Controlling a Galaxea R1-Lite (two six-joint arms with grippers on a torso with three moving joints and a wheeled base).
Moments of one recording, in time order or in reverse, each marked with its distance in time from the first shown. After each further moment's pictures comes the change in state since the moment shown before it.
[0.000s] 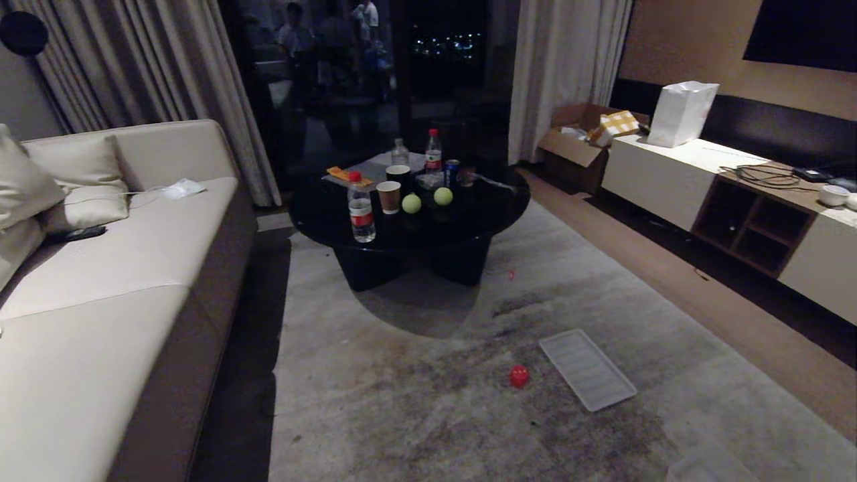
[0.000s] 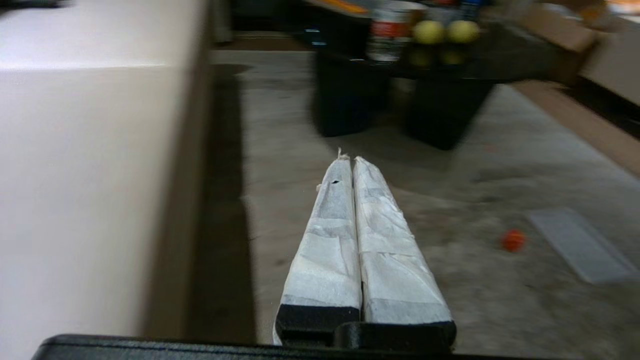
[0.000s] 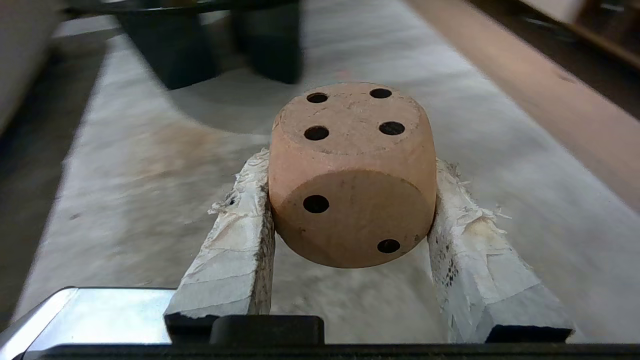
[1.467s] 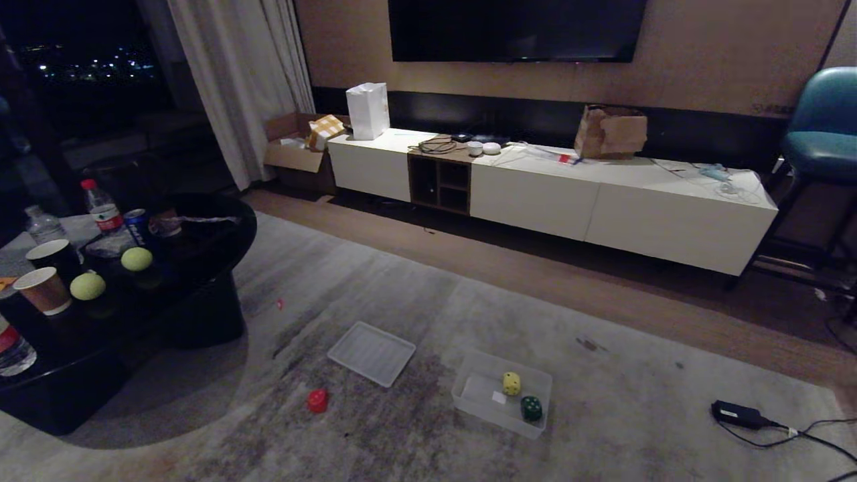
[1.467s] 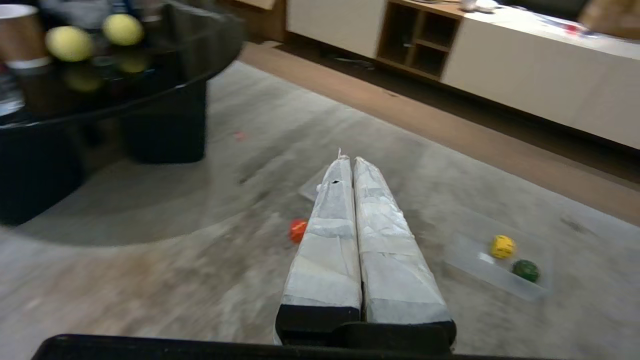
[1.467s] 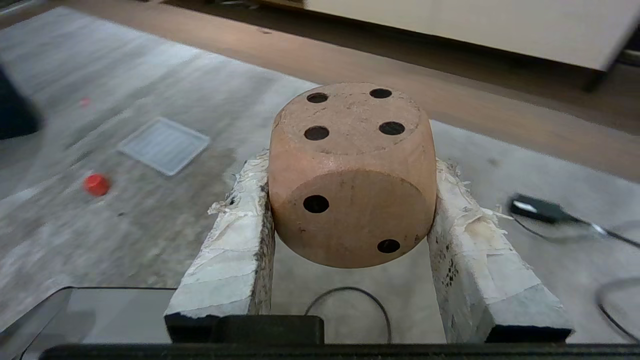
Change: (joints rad) left arm 0.000 0.000 0.000 -0.002 0.001 -0.010; right arm 0.000 0.000 0.000 0.000 0.000 -0.002
